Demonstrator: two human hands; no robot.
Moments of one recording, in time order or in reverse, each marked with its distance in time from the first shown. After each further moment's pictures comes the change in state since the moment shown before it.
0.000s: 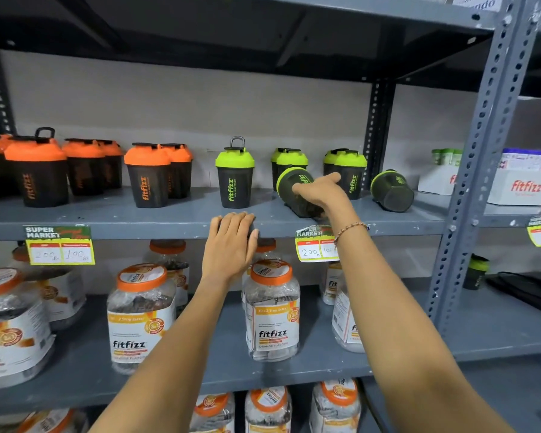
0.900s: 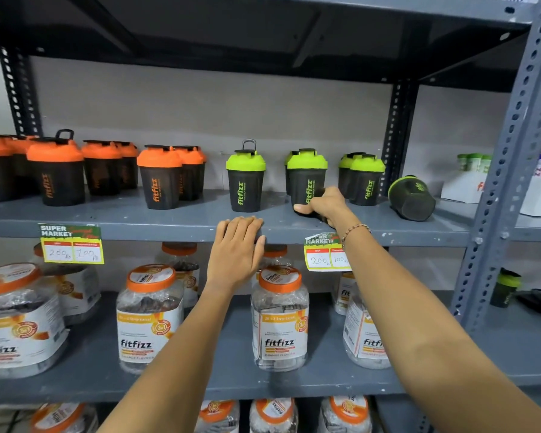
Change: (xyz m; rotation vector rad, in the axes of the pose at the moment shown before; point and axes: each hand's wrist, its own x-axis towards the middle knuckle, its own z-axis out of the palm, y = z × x) left_hand 0.000 -0.001 0.010 0.009 0.065 -0.010; right_hand 0.062 0.024 0.032 0.376 -0.085 -0.065
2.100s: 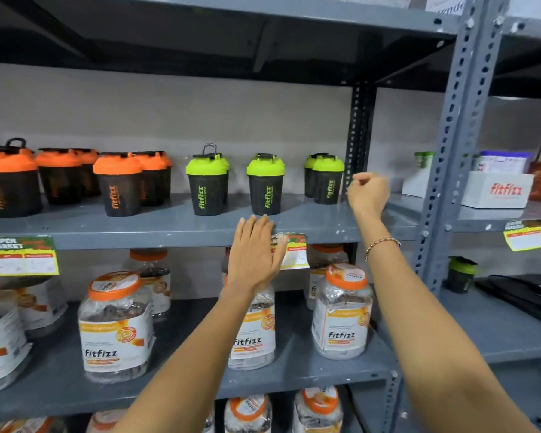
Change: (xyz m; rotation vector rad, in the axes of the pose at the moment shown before) left_hand 0.025 0.108 0.002 -0.211 -0.168 -0.088; right_hand -0.022 0.026 -0.127 -0.007 0.684 -0.190
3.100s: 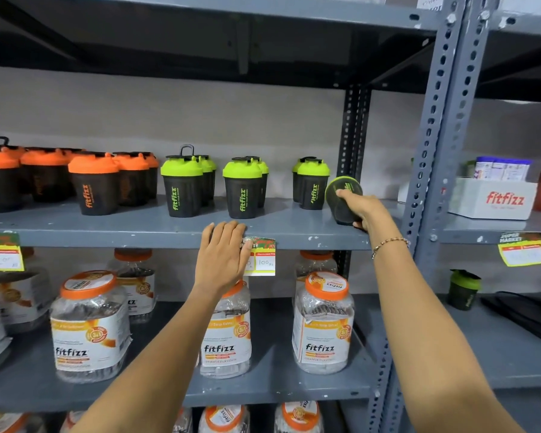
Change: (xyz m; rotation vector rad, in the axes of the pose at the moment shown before) left_hand 0.009 -0.004 0.033 0.244 0.104 0.002; right_hand 0.070 0.051 -0.018 0.045 -0.507 0.403
